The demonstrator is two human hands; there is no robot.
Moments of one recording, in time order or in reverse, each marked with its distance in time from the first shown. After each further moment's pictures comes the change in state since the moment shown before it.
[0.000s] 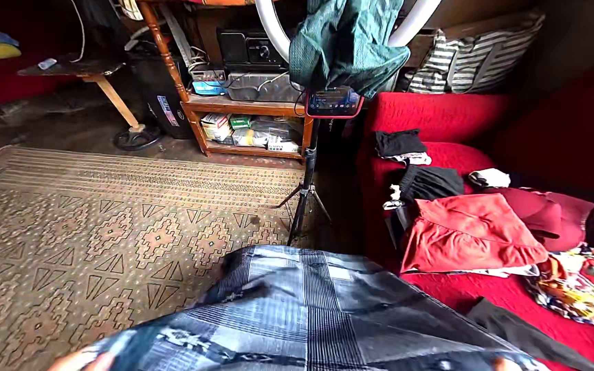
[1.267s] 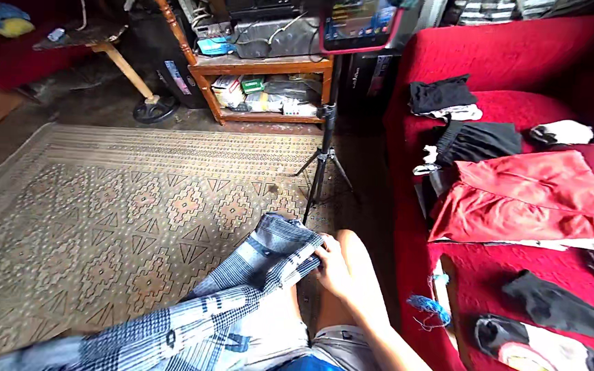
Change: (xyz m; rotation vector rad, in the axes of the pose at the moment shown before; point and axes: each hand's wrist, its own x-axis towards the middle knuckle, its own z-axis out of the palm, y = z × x) left_hand -0.067 0.065 0.029 -0.246 0.568 0.062; right_hand 0.012 0.163 0.231 -0.450 -0.602 -0.269
